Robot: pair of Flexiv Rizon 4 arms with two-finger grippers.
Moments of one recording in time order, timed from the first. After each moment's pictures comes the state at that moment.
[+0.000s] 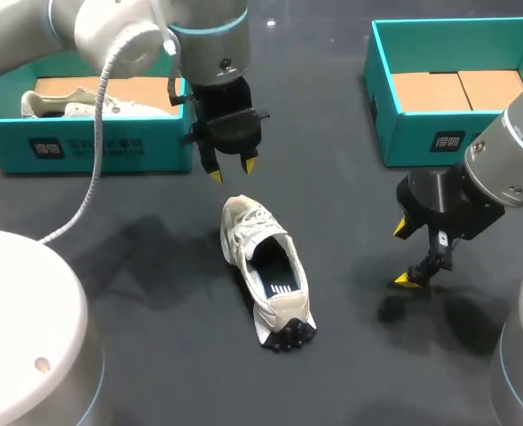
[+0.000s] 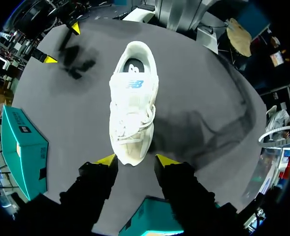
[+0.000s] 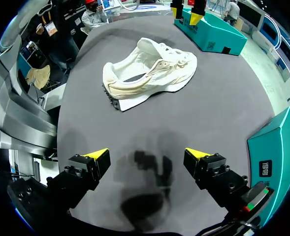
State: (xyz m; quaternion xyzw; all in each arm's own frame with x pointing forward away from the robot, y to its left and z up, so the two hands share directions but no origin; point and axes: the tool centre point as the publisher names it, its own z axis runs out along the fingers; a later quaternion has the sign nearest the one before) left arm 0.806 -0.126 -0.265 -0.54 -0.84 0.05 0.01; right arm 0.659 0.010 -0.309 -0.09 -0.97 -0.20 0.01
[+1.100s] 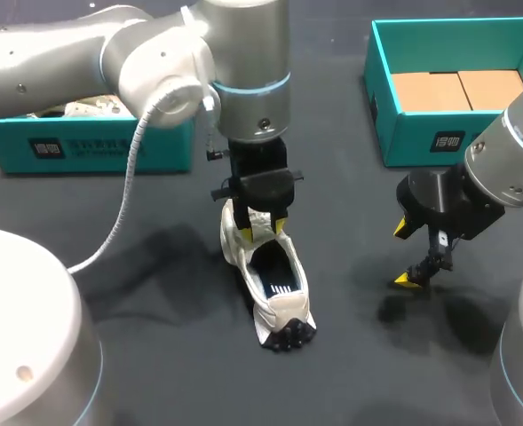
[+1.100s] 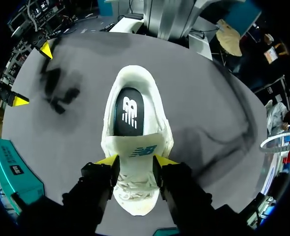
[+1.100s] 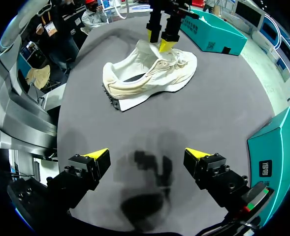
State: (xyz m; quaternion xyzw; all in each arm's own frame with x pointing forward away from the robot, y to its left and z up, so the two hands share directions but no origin) left arm 0.722 -0.173 -0.321 -0.59 -0.80 0.07 0.07; right arm 0.659 0.010 -0.309 -0.09 -0.97 -0.20 0.01
